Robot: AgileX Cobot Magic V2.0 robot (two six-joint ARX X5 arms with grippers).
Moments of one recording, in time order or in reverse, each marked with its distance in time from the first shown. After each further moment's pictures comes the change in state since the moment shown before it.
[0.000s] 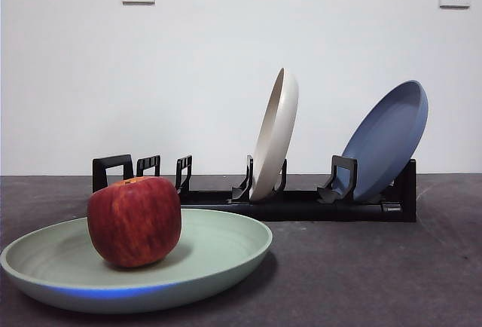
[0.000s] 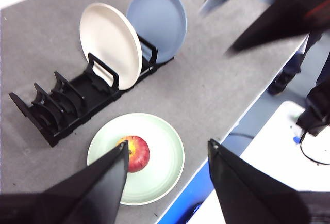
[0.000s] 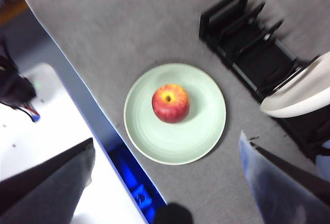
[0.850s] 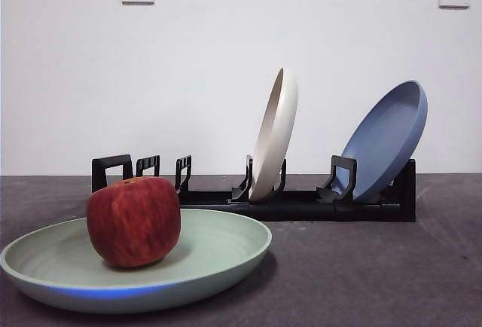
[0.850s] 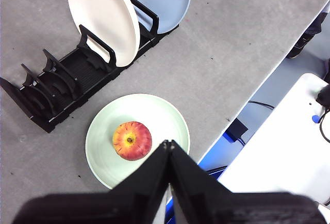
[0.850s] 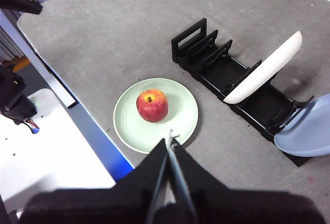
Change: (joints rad) left arm 0.000 0.140 0.000 0.001 0.000 0.012; right arm 0.000 -0.419 -0.206 0.000 0.093 0.042
